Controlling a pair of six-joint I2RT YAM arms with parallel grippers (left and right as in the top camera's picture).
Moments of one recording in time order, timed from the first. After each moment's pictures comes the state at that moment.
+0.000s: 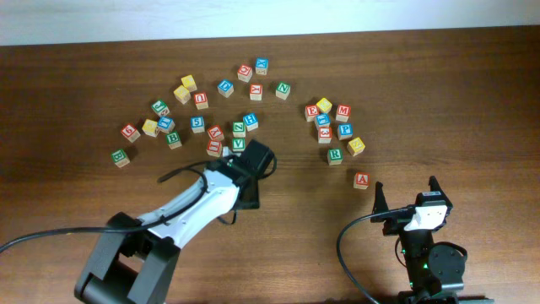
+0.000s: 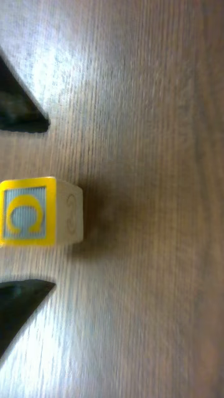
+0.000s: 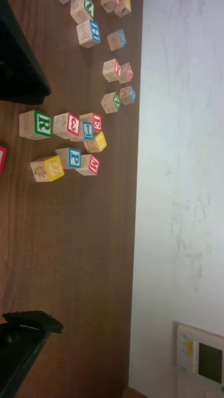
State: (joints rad) left arm -0.59 1.72 1.02 -0.74 -0.23 -0.59; right arm 0.02 0.01 0.01 -0.07 0.00 -0.01
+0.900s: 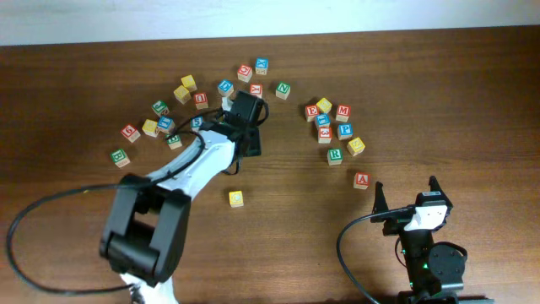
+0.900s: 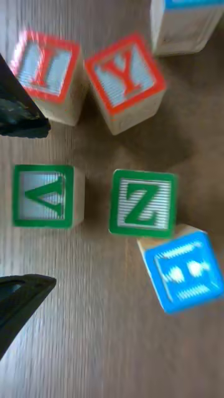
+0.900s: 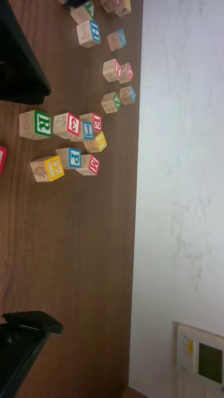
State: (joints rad) left arm -0.44 1.96 1.31 -0.53 -0.21 -0.45; right arm 0.02 0.01 0.01 -0.07 0.00 -0.01
